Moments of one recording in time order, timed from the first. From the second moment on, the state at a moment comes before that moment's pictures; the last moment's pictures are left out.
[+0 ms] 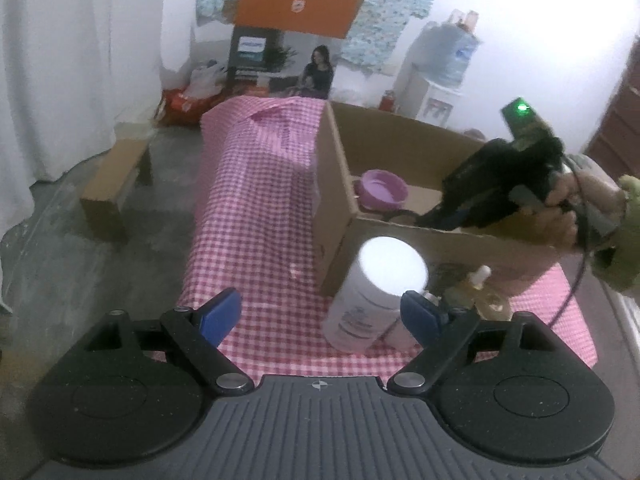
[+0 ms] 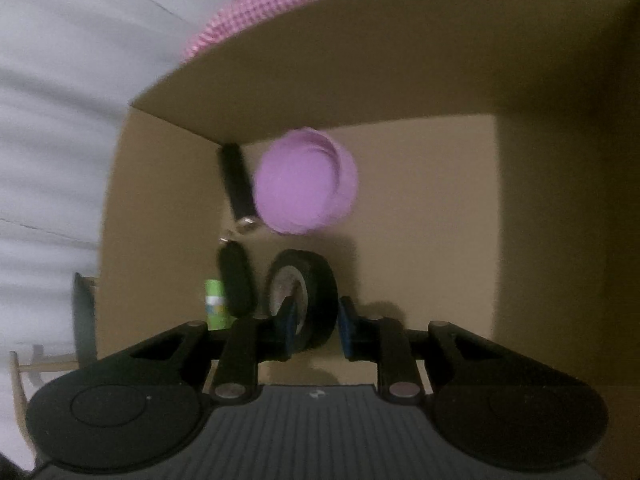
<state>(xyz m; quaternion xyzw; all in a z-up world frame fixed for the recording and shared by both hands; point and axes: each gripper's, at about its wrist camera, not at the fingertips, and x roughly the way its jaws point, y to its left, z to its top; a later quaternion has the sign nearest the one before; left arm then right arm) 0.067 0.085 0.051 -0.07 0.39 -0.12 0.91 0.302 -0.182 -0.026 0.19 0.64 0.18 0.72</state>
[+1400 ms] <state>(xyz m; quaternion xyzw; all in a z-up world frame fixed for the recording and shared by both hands) 0.064 -0.117 -0.031 0.15 0.40 -0.28 0.86 0.107 -0.289 -0.009 0.22 0.45 0.24 0.83</state>
